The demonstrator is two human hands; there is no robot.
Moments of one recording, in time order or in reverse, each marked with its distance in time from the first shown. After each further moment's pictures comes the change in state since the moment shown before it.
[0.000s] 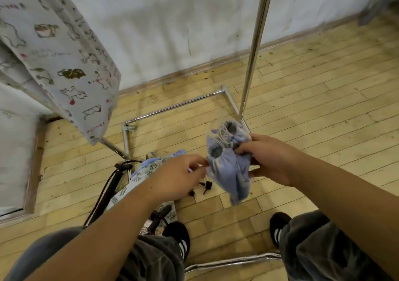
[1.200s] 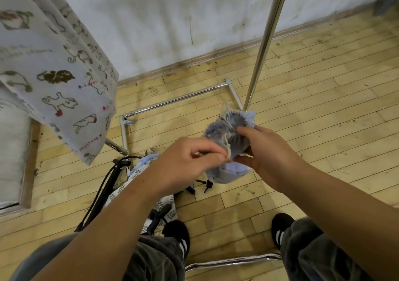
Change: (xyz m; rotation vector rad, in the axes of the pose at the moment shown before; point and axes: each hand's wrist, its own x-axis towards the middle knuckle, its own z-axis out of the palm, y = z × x) left_hand 0.013 0.027 -0.031 -0.313 0.040 0.125; right_hand 0.023 -0.019 0.025 0.284 0.184 -0.062
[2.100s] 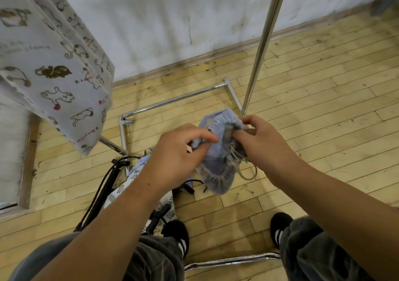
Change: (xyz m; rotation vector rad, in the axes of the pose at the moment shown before) left_hand 0.009 -0.017 0.002 0.163 0.328 0.167; right_hand 0.001 -0.004 0.000 -0.355 0.049 -0.222
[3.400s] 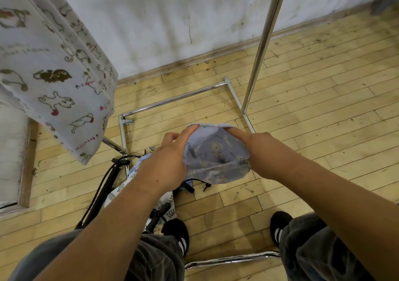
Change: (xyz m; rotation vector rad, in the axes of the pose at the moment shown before) left_hand -0.001 -0.041 0.000 0.421 -0.265 -0.285; right_hand 0.031 0.039 -0.015 -1.081 -0.237 -0.248
